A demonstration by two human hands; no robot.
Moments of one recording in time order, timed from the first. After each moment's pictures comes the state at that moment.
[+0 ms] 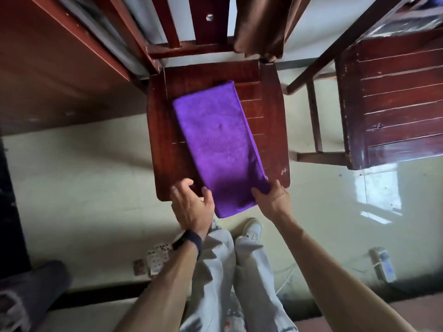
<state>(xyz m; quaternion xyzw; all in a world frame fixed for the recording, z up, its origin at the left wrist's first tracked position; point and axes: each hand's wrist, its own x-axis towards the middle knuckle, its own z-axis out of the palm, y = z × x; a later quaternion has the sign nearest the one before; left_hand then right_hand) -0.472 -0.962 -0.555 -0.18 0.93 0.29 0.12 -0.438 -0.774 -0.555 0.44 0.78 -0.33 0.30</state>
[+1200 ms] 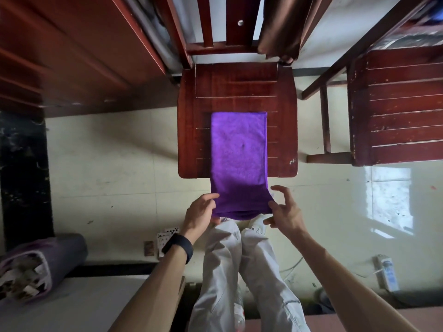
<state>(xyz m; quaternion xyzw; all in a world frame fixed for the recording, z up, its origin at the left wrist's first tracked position) -0.428 -1.012 -0.475 -0.25 0.74 0.45 0.43 -0.377 -0.789 -0.476 0.41 0.70 -0.52 0.26</state>
